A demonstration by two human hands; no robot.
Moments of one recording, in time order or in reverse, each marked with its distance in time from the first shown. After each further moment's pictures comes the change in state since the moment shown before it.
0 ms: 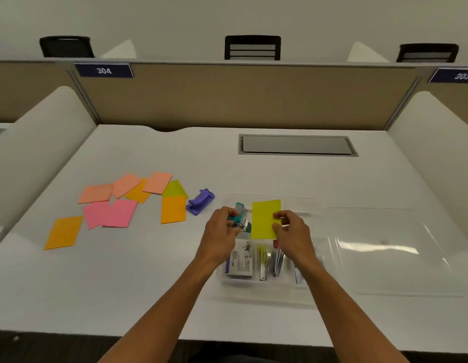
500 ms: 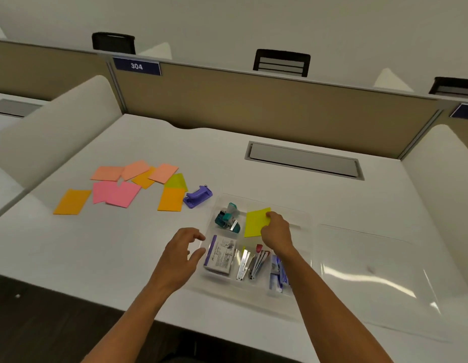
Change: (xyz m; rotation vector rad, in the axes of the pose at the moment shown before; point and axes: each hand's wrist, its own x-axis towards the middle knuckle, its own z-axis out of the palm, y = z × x) left_hand -0.079 -0.020 -0.003 0.201 0.181 -0.022; right_hand 0.037 -0.005 -0.018 -0.338 -0.226 0.007
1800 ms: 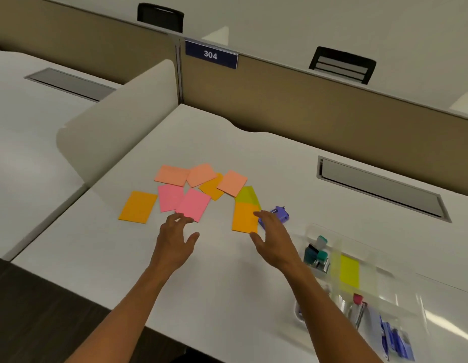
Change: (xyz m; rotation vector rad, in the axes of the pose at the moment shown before) left_hand 0.101 -0.211 -0.152 0.085 0.138 -0.242; right_hand 0.031 -0.160 0.187 -0.244 -0.103 -0.508
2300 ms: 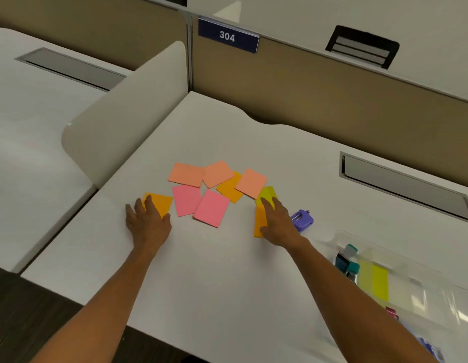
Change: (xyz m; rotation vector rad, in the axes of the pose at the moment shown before) left_hand 0.091 -0.094 -0.036 0.261 0.096 -0.353; right_hand 0.098 -0.008 0.044 -0.333 -0.261 0.175
